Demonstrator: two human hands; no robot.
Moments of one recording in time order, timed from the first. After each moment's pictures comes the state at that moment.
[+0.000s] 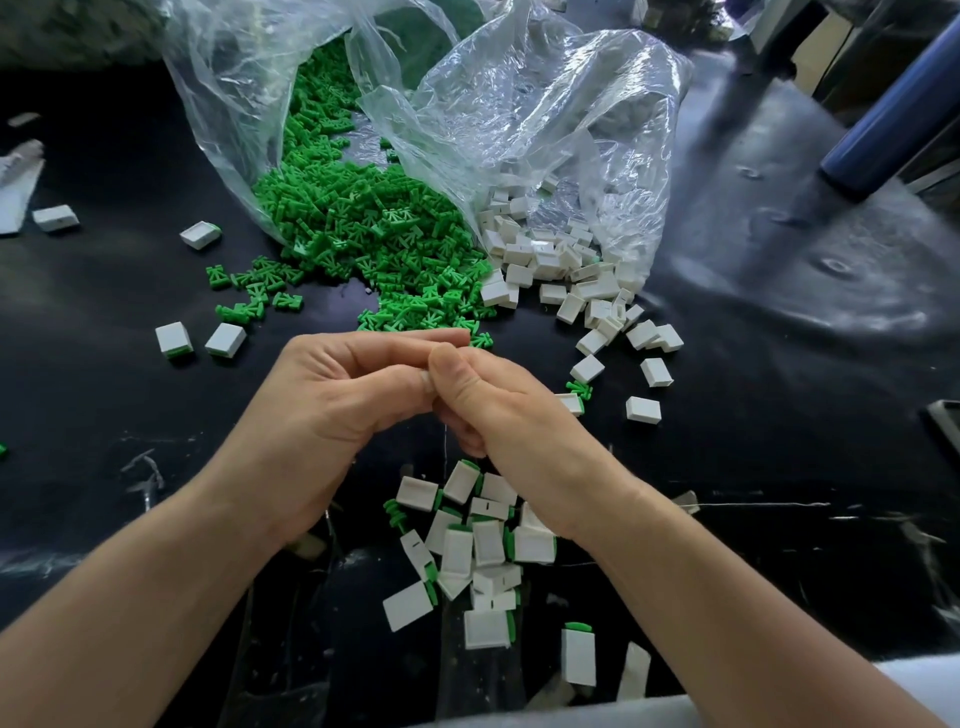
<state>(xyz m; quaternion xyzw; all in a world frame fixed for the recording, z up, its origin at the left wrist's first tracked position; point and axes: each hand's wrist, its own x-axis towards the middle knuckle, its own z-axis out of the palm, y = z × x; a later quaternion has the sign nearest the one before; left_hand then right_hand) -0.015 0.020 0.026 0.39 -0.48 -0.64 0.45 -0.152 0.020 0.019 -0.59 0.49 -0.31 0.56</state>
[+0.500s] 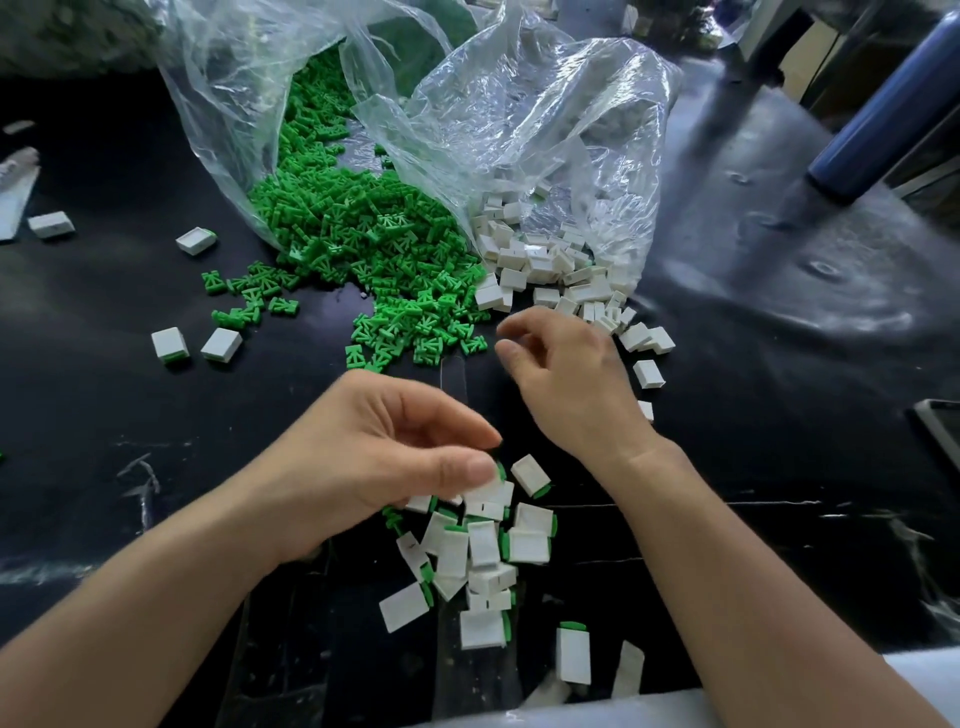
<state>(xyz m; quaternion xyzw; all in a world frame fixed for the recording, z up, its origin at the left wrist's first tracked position) -0.019 0.027 0.029 0.43 -0.57 -0.63 0.29 -0.186 -0.012 0.005 -0.68 0.66 -0.27 0.19</state>
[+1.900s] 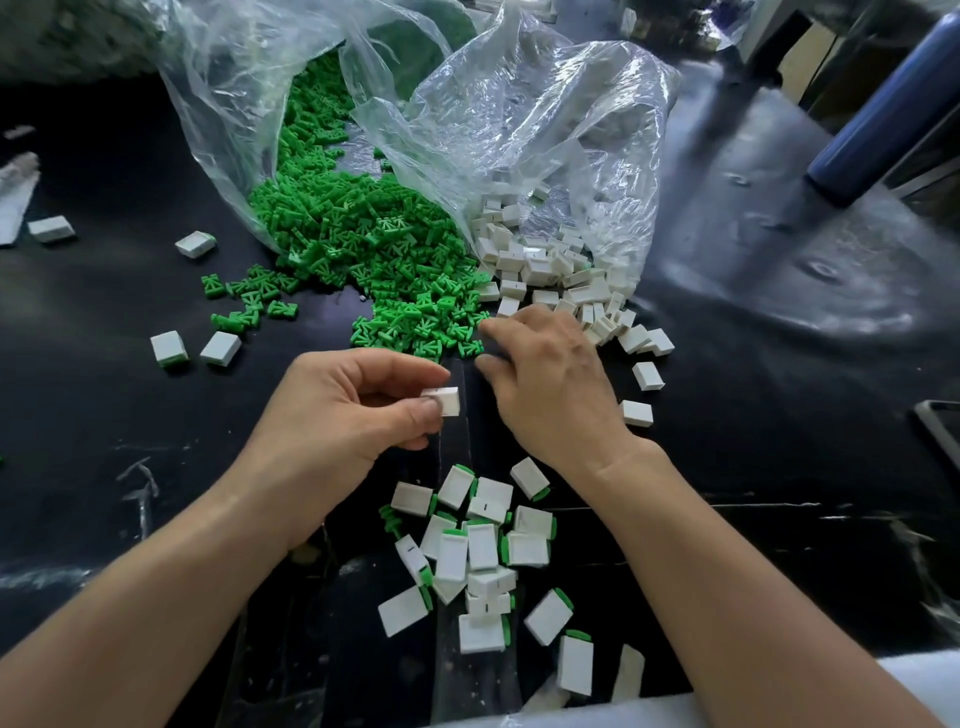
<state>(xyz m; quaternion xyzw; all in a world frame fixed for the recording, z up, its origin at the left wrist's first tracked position) -0.020 0.018 0.019 0.53 -0.51 -0.55 0.40 -0.176 -0.011 0.000 -0.75 0.63 -0.18 0.10</state>
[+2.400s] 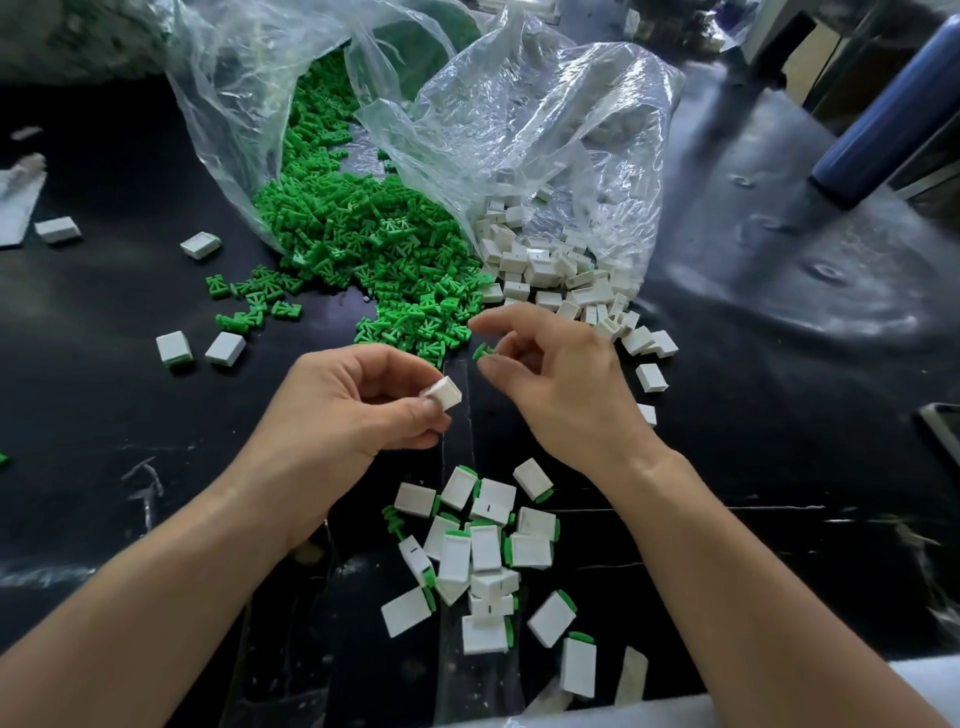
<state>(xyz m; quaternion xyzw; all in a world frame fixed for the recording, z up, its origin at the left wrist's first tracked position) -0.019 0.018 0.020 0.51 -0.47 -0.59 0.41 -0.180 -0.004 0.011 -0.68 0.58 -0.34 0.28</state>
